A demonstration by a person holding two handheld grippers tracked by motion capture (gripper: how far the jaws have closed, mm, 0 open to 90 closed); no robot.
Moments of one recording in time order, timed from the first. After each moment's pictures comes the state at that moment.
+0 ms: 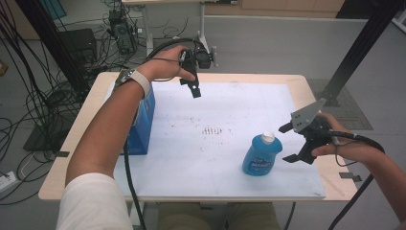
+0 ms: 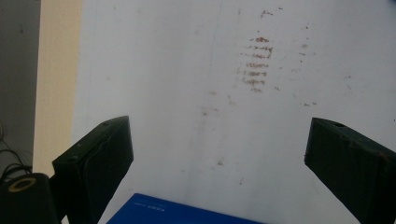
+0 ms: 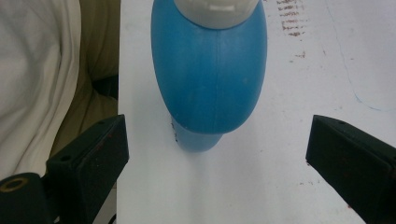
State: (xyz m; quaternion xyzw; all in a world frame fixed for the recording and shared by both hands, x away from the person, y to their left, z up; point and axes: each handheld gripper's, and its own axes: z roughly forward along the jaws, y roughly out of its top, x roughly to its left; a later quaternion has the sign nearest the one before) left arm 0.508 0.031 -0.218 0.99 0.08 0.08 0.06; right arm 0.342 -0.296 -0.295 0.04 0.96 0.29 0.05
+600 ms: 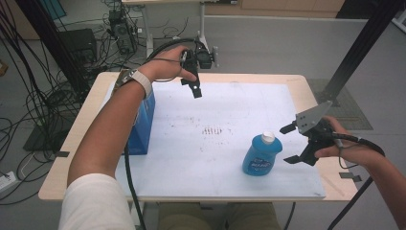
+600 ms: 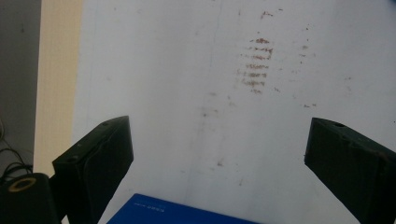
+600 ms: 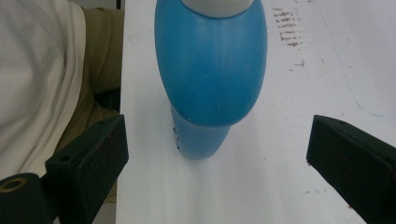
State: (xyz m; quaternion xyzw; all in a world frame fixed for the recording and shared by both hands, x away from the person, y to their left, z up) left arm 0.507 0.028 -0.218 0.99 0.08 0.08 0.06; right arm 0.340 -0.308 -0.303 0.04 0.94 0.33 0.04
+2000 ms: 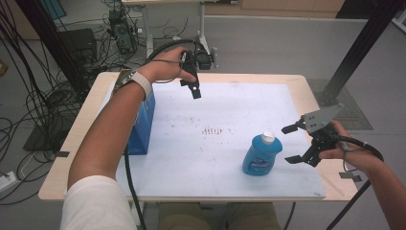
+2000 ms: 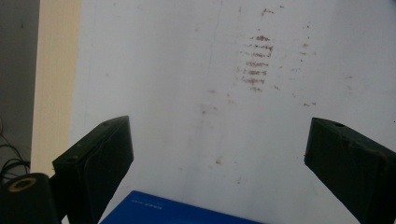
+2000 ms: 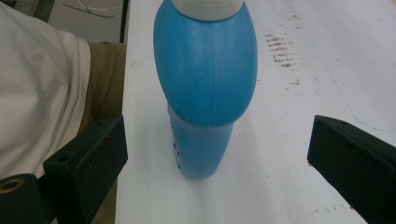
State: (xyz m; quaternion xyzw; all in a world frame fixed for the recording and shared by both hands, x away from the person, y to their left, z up) left arm 0.505 0.030 -0.220 0.99 0.09 0.08 0.06; right arm 0.339 -0.323 -0.315 0.05 0.91 0.40 0.04
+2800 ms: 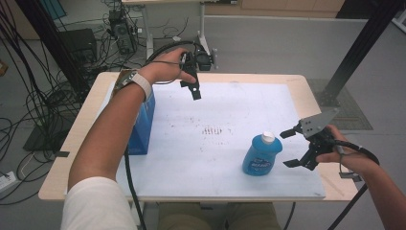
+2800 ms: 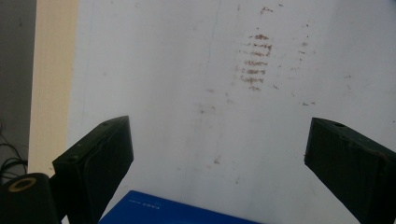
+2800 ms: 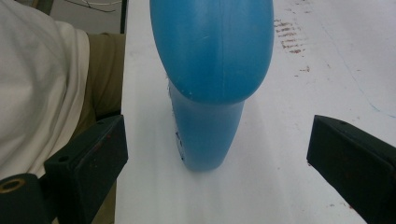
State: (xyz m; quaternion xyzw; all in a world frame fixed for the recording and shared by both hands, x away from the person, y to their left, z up) left arm 0.503 0.030 -0.222 0.99 0.09 0.08 0.06; right arm 0.339 -0.323 -0.333 0.06 0.92 0.40 0.04
